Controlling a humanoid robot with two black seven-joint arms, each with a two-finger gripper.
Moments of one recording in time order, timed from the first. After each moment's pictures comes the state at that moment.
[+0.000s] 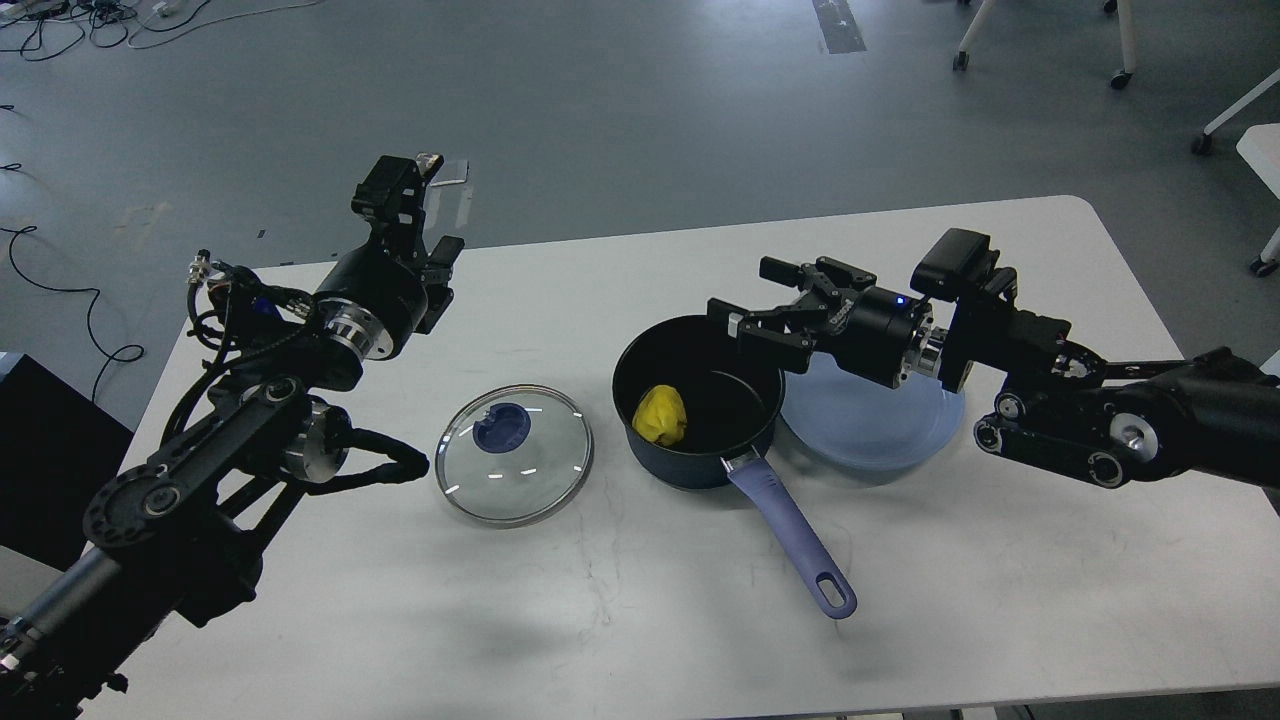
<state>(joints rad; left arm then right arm) -0.61 0.42 -0.81 -1.29 0.65 0.21 -0.07 0.97 -0.37 0.03 1.00 -1.14 -0.41 0.49</state>
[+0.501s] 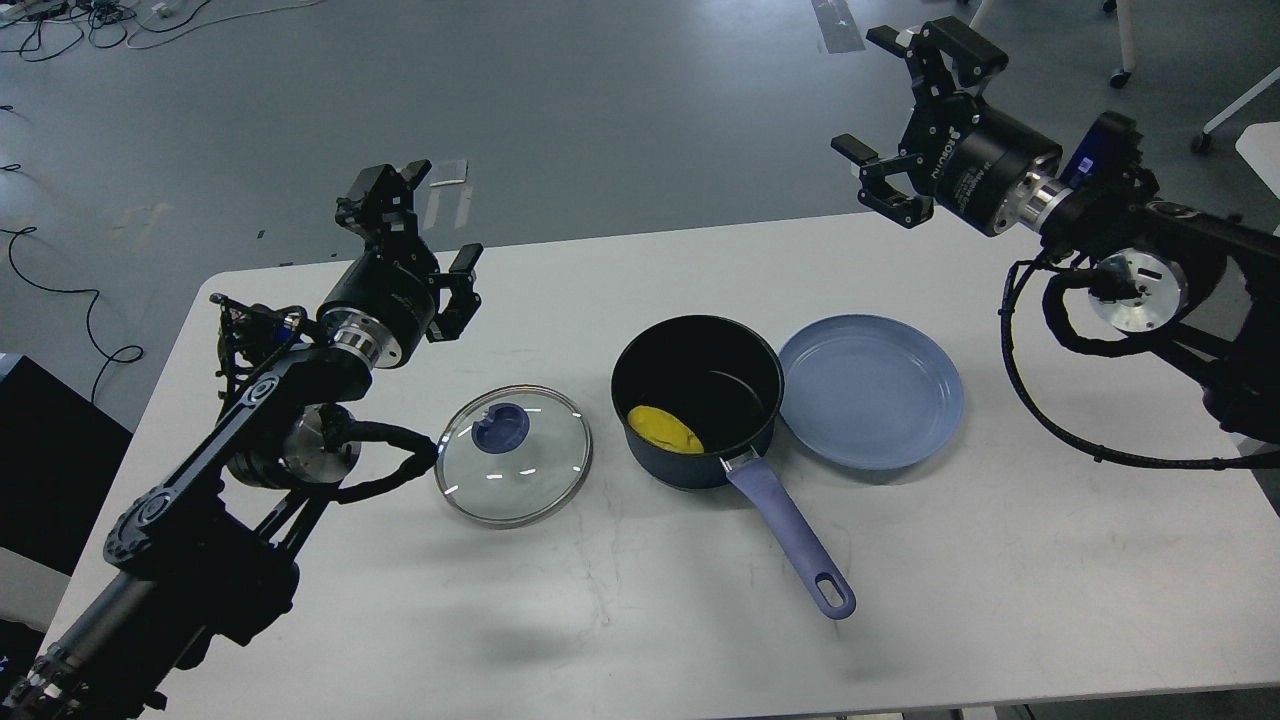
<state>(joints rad) -0.51 0.33 -0.98 -1.30 0.43 0.13 -0.08 0.86 -0.57 0.48 1.05 0.00 0.33 0.24</state>
